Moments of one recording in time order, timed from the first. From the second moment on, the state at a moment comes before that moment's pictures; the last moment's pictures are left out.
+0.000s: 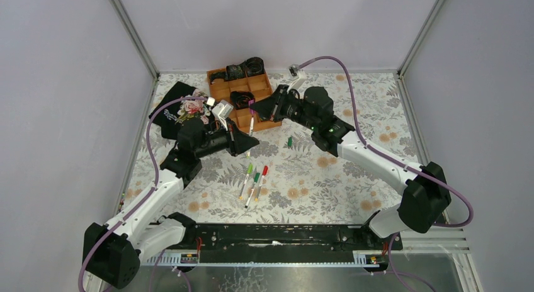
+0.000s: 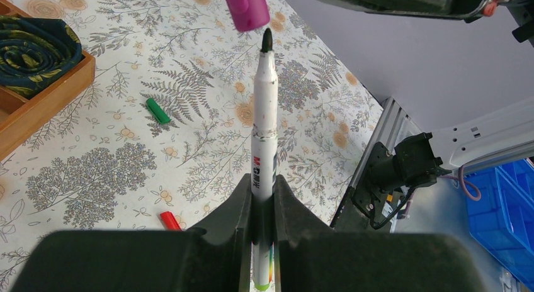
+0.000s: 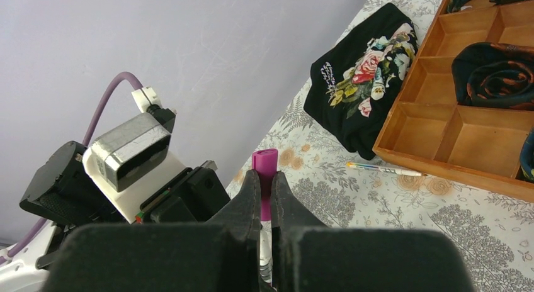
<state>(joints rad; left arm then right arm) -0.41 0.99 0.69 0.12 0.65 -0.44 0.73 1.47 1.19 0.25 -0.26 0.73</state>
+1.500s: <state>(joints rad) -0.41 0.99 0.68 0.13 0.65 -0.45 0.73 1.46 1.19 0.25 -0.25 0.74</state>
